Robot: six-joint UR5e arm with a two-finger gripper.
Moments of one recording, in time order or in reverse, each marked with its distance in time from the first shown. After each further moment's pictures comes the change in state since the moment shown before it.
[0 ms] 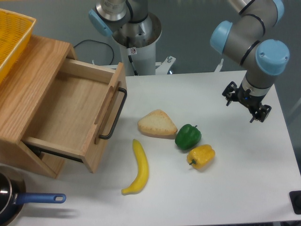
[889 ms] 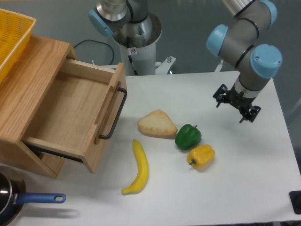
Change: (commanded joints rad) arm 0.006 0.002 -0.109 0.028 -0.061 -0.317
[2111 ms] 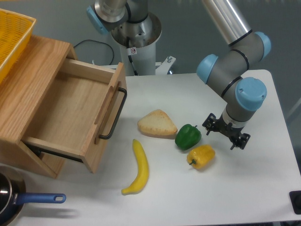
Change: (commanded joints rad) arm -0.126 -0.164 0.112 0.106 -0.040 0.167
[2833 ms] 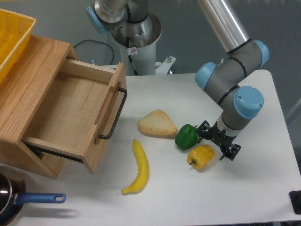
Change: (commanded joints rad) arm -0.012 -0.023 0.005 0.002 -0.115 -0.018
